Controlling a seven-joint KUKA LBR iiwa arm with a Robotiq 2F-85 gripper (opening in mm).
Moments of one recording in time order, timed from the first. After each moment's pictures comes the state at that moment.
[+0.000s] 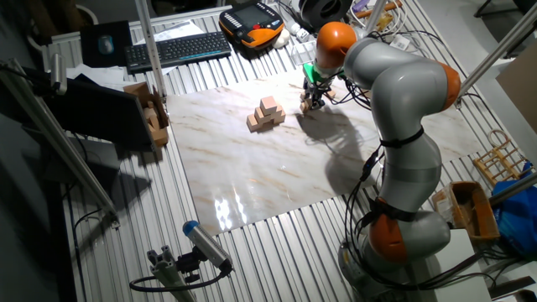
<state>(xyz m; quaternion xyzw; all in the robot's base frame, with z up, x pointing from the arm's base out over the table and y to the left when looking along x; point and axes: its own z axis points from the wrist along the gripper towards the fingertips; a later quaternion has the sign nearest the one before) 0.650 -0.033 0.057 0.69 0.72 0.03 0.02</state>
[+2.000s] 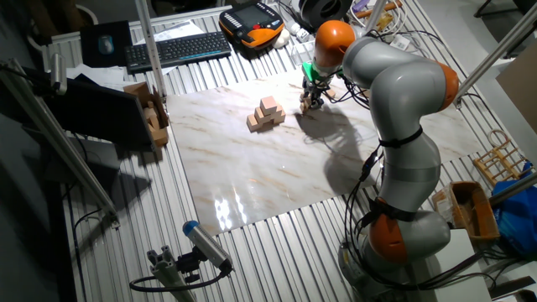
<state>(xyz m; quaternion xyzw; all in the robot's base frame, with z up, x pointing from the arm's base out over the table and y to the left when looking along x) 0.655 -0.030 0.059 0.70 0.72 0.03 0.02</state>
